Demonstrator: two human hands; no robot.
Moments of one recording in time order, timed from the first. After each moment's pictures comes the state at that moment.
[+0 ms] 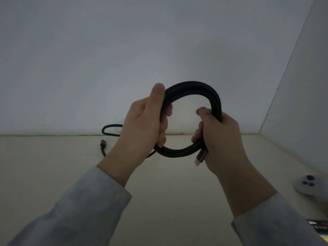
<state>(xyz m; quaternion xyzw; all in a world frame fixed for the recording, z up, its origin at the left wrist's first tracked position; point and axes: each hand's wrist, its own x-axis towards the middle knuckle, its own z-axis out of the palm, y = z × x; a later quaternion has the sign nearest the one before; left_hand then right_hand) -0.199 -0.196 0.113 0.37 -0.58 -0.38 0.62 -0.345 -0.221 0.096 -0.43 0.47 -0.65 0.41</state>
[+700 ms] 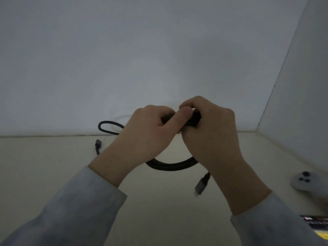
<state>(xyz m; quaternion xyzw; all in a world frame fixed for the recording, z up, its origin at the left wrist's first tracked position) -0.201 -0.194 0.114 0.47 -0.74 -0.16 0.45 -0.344 -0.205 0.103 -0.72 0.46 -0.53 -0.03</state>
